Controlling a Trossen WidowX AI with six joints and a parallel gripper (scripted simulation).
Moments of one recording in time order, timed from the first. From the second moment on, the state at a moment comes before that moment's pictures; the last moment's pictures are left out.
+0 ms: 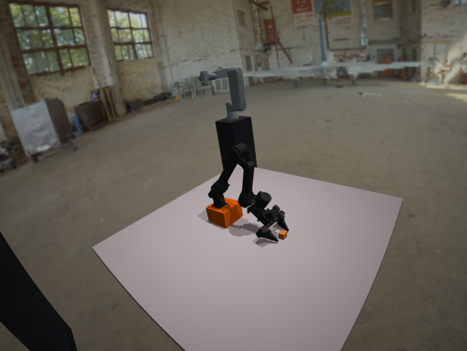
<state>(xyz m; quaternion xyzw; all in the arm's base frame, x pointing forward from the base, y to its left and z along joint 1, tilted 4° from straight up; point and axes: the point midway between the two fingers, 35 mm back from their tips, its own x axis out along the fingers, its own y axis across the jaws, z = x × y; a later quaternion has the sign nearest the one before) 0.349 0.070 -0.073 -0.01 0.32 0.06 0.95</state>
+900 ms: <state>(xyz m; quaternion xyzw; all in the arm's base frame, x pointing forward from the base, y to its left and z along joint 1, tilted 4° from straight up) 0.347 0.068 0.008 -0.02 0.55 0.05 0.84</state>
